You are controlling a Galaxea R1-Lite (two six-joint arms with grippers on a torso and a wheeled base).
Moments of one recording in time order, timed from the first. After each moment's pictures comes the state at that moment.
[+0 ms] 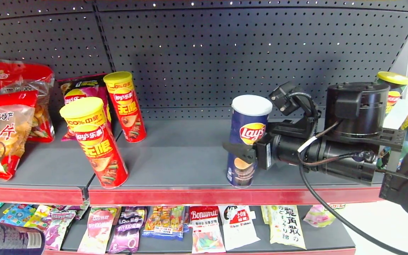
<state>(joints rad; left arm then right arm) -0.20 0.29 -0.37 0.08 0.07 0.27 0.67 1.66 -0.88 -0.53 0.08 -0.05</state>
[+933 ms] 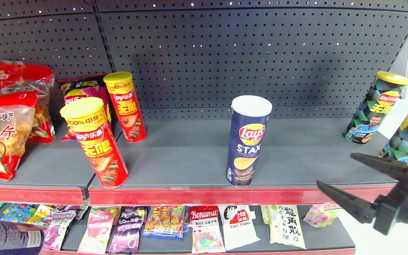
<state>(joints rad) -0.20 0.29 -0.38 0.08 0.02 0.36 0.49 1.07 -0.35 -0.51 -0.05 -0.17</state>
